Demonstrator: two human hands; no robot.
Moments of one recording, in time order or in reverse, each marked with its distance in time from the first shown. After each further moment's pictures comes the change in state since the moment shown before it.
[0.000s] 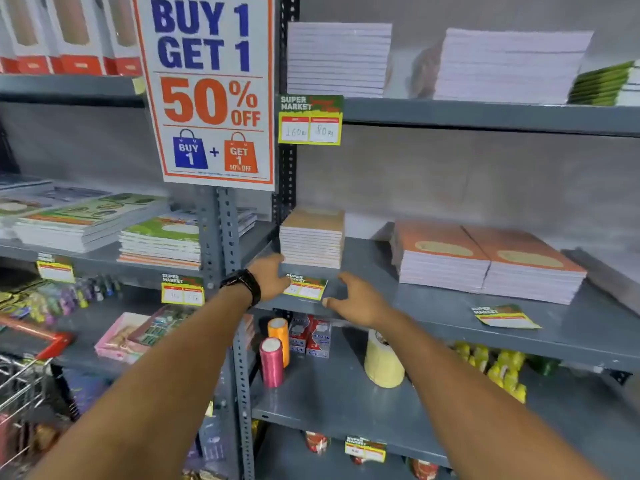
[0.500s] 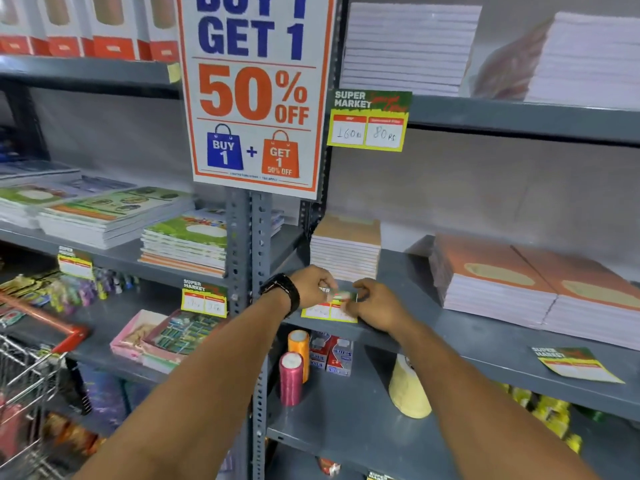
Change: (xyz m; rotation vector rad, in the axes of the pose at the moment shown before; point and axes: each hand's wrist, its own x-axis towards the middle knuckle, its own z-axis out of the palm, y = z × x) left_hand 0.047 -0.010 0.018 -0.265 -0.151 0.097; right_hand 0.079 0.000 0.030 0.113 0.028 0.141
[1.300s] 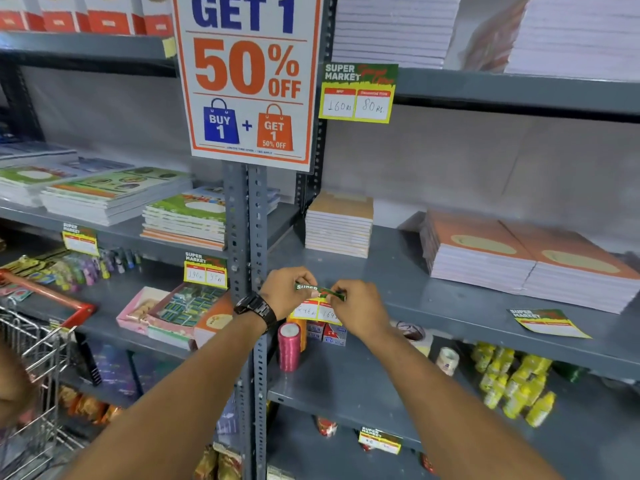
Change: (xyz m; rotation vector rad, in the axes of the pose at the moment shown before) left_hand -0.083 -0.019 0.032 -0.042 0.334 0.062; right_hand -0.068 0.003 0.038 -0.161 0.187 -0.200
